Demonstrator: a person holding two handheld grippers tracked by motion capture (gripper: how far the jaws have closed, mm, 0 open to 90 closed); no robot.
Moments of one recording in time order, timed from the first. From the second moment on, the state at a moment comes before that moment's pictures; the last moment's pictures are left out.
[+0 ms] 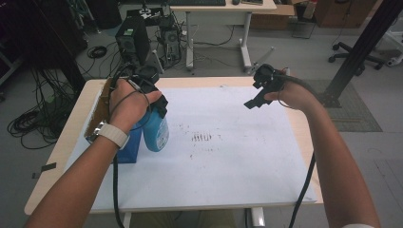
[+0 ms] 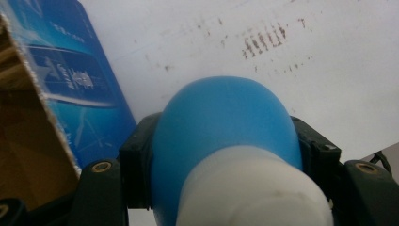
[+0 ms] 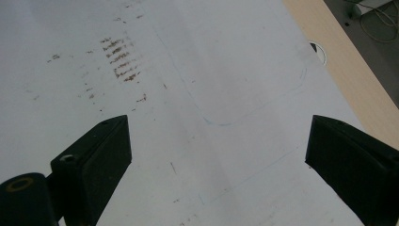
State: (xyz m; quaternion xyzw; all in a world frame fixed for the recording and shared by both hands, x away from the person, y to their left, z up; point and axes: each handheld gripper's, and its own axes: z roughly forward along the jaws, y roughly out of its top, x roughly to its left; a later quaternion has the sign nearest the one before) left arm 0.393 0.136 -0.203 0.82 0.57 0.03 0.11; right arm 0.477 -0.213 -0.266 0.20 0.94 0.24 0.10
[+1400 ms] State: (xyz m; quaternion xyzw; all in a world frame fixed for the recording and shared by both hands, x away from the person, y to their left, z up) left arm 0.381 0.176 -0.102 0.79 0.60 0.05 0.13; right arm 0.474 -0.211 -0.261 0.20 0.94 0.24 0.11
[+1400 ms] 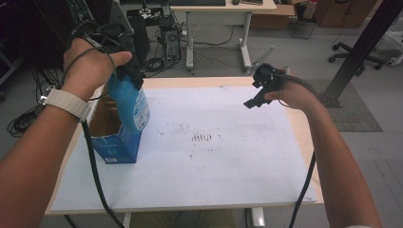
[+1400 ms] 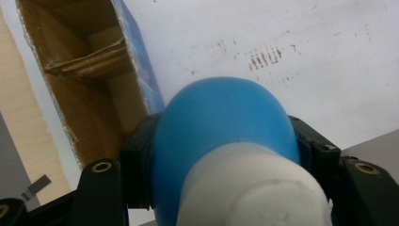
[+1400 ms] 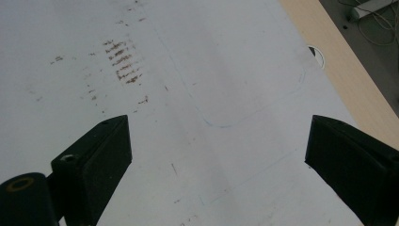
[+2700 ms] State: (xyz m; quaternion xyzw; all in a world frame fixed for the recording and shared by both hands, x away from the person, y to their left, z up) left arm 0.384 0.233 -0.064 0.75 0.65 0.07 0.13; right arm 0.475 -0.210 -0.259 0.20 0.94 0.24 0.11
